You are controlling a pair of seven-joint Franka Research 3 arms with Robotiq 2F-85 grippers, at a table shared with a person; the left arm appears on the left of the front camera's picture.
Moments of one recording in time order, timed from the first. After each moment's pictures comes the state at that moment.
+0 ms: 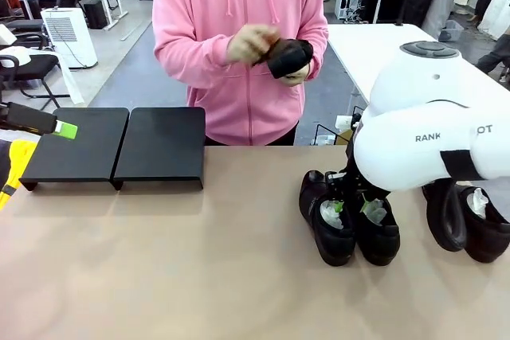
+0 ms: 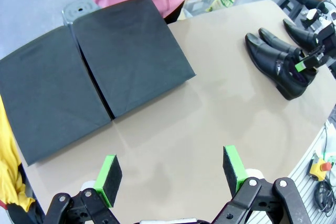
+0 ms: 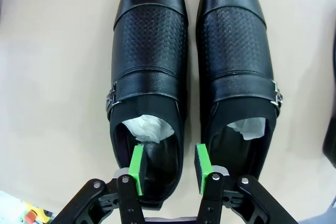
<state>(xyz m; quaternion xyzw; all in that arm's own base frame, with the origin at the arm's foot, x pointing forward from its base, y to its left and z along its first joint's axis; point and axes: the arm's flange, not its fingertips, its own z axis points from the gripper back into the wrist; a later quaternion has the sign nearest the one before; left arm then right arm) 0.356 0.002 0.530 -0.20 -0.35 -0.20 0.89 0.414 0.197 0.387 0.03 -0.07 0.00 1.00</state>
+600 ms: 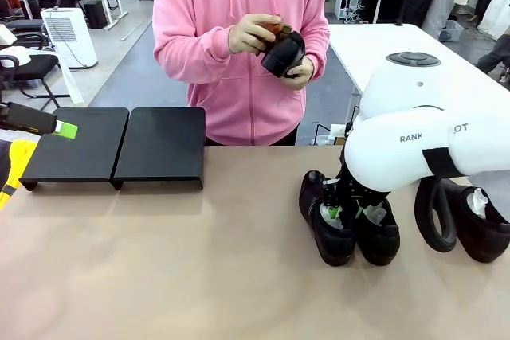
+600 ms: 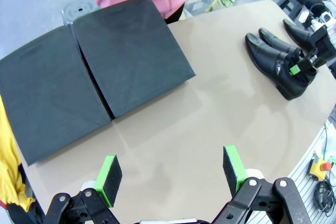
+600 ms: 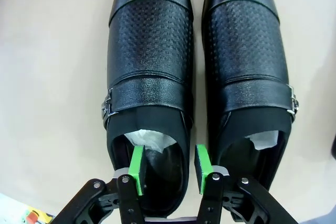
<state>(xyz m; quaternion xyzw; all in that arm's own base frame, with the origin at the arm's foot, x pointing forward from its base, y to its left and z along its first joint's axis) 0.356 0.002 0.530 -0.20 -0.35 -0.20 0.89 0.423 0.202 0.367 0.03 -0.04 0.00 1.00</state>
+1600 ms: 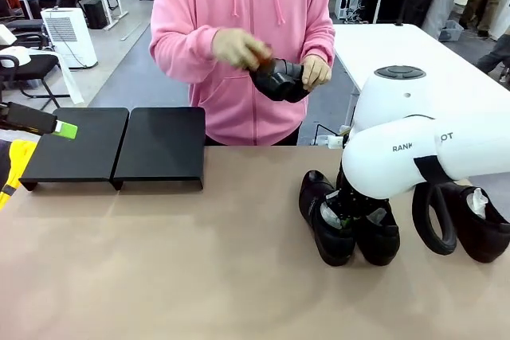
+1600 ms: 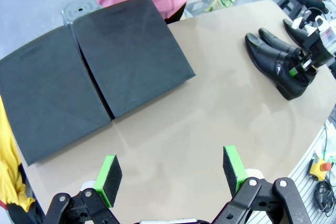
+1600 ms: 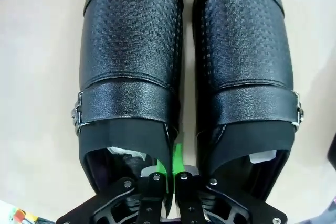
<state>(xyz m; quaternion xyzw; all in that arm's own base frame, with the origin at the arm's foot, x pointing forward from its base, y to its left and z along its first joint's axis) 0.356 0.002 0.530 -0.20 -0.35 -0.20 0.89 0.429 0.197 0.343 0.01 -0.02 0.01 1.00</state>
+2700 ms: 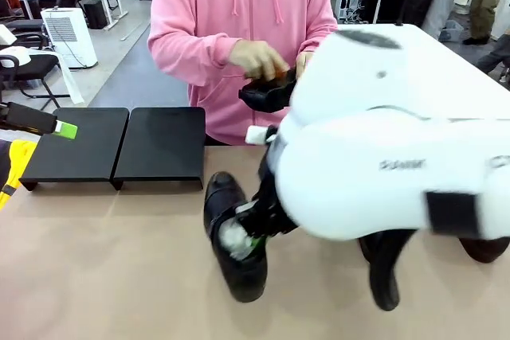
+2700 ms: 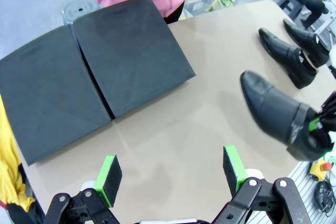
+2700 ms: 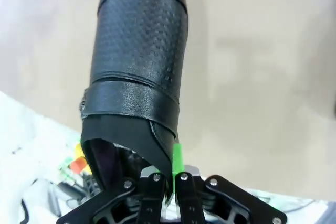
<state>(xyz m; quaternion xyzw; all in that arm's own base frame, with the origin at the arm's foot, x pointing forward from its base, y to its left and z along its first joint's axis) 0.356 0.002 0.530 -0.20 -0.35 -0.20 0.89 0.305 0.365 0.427 0.13 -0.03 0.10 0.99</state>
